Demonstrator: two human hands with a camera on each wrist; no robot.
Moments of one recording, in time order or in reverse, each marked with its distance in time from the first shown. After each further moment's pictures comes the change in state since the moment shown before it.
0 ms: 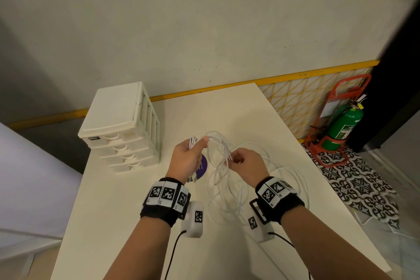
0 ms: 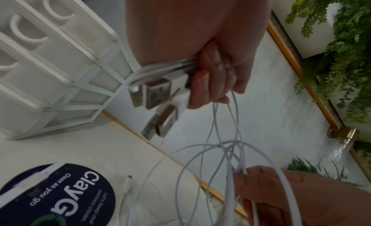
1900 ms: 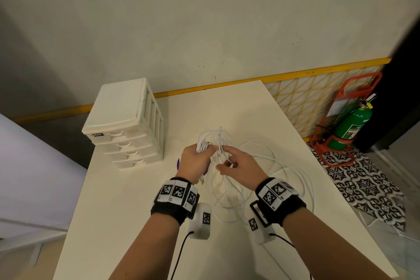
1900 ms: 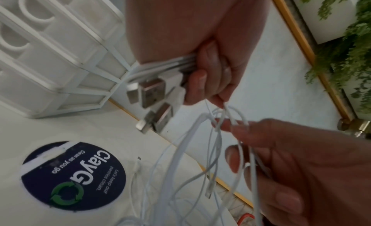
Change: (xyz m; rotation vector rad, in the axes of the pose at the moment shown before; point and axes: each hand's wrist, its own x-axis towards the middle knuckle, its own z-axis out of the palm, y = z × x) left_hand 0.004 -0.014 0.013 0.042 0.042 -0.110; right_hand -0.005 -0.016 0.008 0.150 -0.242 -0.095
